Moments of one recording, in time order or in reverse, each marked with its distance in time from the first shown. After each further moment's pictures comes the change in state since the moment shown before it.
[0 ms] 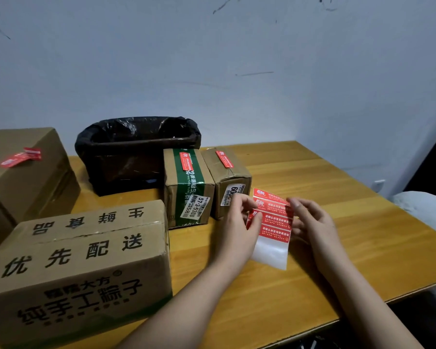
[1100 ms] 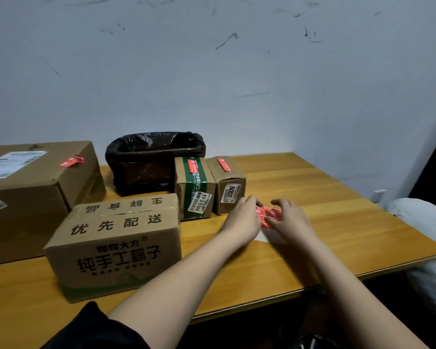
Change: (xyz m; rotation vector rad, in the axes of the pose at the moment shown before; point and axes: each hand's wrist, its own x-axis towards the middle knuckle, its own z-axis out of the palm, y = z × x) left_hand -0.001 0.052 0.003 0.620 -0.316 -0.069; right_hand 0.002 -0.004 0.002 -1.336 -0.081 -0.127
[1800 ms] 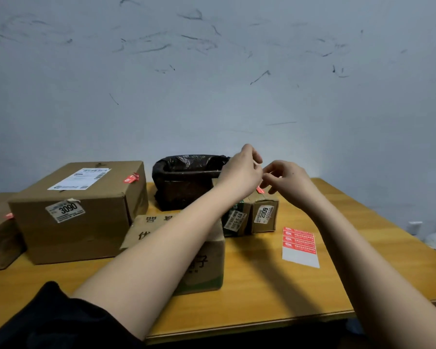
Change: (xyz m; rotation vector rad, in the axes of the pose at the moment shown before) left_hand -0.024 0.025 -0.167 -0.064 0.347 0.088; right_hand -0.009 -0.149 -0.100 0.414 0.058 -0.348
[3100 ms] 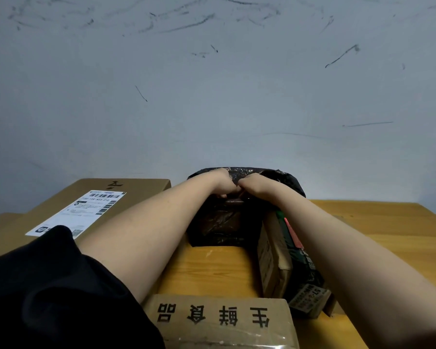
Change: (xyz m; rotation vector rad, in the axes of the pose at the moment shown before) left_hand 0.171 -0.220 -0.035 0.278 -0.351 -0.507; right_hand 0.230 -0.010 0.194 -0.168 -0.538 0.056
